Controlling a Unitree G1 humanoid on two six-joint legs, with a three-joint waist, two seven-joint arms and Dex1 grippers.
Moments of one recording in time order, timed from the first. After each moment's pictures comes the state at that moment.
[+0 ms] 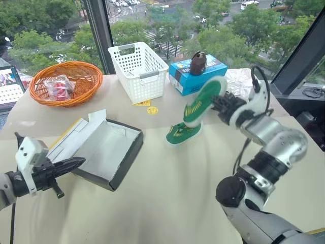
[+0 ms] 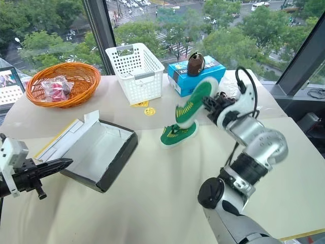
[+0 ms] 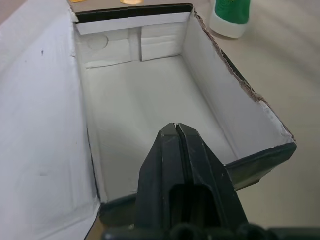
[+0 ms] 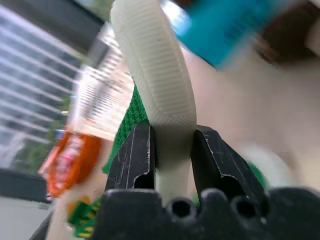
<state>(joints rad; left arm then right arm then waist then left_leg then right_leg) 0.26 0.93 0.63 -0.42 -0.71 0.66 -0.96 -0.97 0.03 -0.99 -0.28 0.59 1.54 -0.08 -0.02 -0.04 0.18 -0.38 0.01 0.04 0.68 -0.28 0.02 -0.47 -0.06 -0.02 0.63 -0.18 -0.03</state>
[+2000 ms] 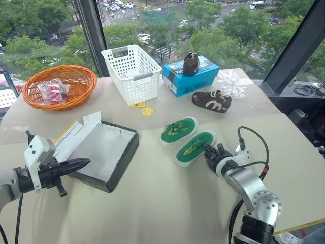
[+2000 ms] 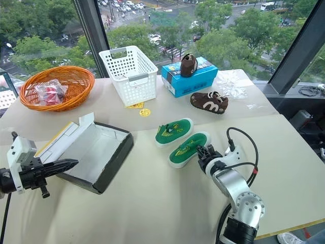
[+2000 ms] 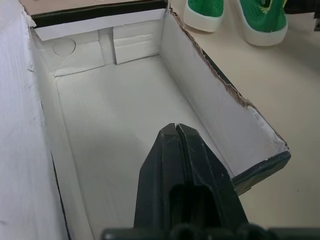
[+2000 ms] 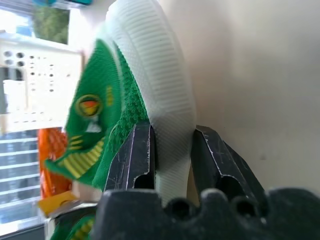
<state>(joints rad) 0.20 0.94 0.56 -0.36 -0.67 0.65 -1.03 -0.25 0.04 -0.47 -0.23 1.40 0.88 -0.60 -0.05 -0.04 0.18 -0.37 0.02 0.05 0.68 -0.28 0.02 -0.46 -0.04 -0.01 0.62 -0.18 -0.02</state>
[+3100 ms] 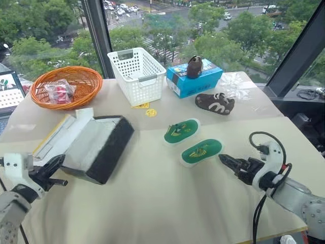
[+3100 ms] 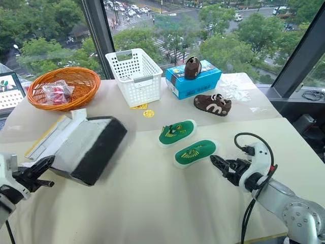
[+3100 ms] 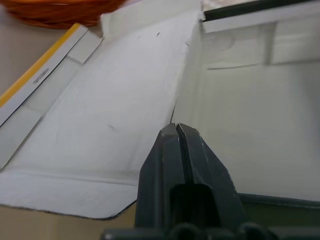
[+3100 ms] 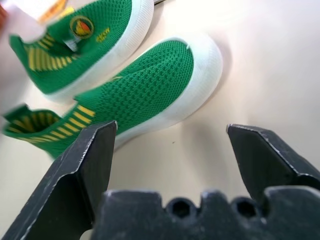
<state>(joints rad) 0.26 0.51 0.69 -0.37 -0.55 0.52 -0.50 0.04 -0.67 -0.27 -0.49 1.06 0.89 -0.07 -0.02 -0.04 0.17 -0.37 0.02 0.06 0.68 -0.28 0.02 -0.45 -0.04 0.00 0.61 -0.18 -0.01</state>
